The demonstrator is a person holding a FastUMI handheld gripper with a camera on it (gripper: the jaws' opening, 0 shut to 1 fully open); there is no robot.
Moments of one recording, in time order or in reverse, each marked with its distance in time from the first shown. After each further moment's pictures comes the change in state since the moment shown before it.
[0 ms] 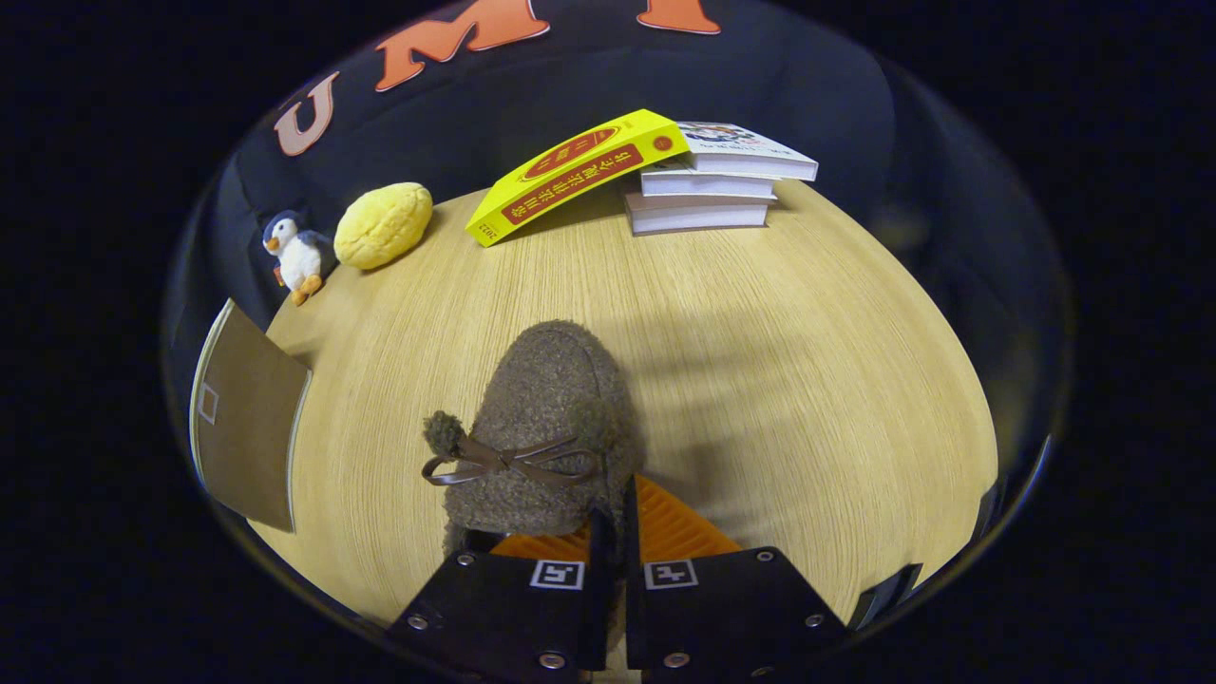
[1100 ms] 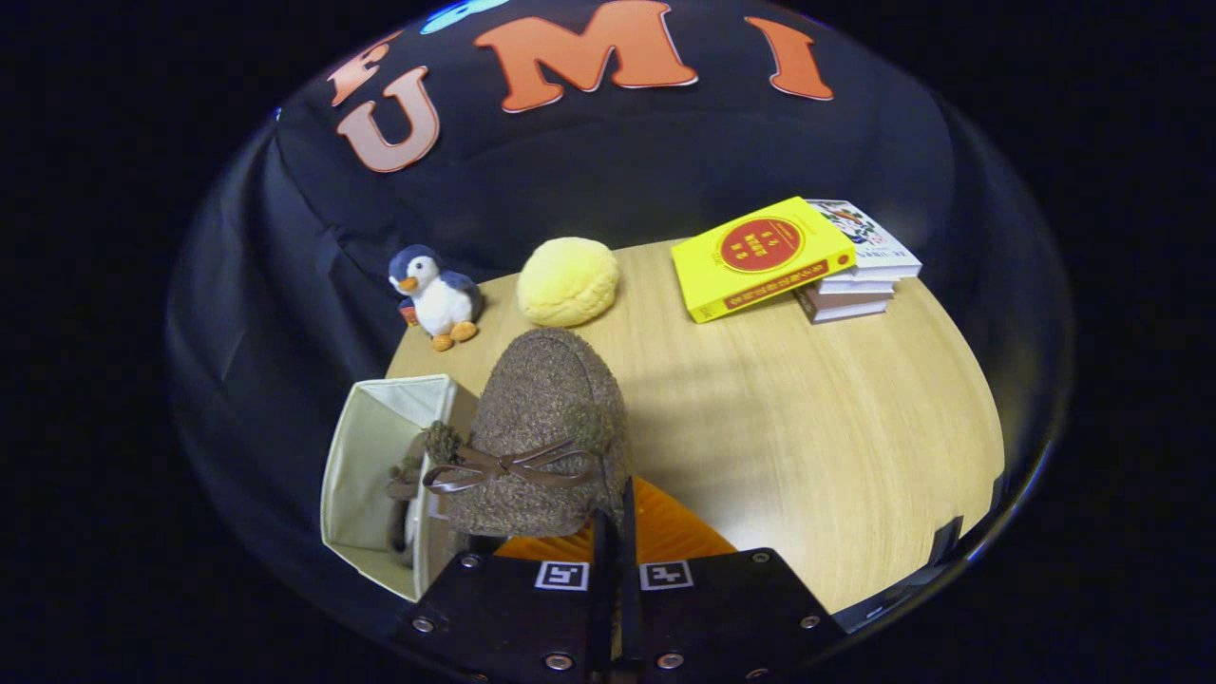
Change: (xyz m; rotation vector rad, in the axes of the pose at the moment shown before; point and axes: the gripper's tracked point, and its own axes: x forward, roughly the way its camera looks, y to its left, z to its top) arm -0.138 0.262 0.079 -0.036 -0.062 0.181
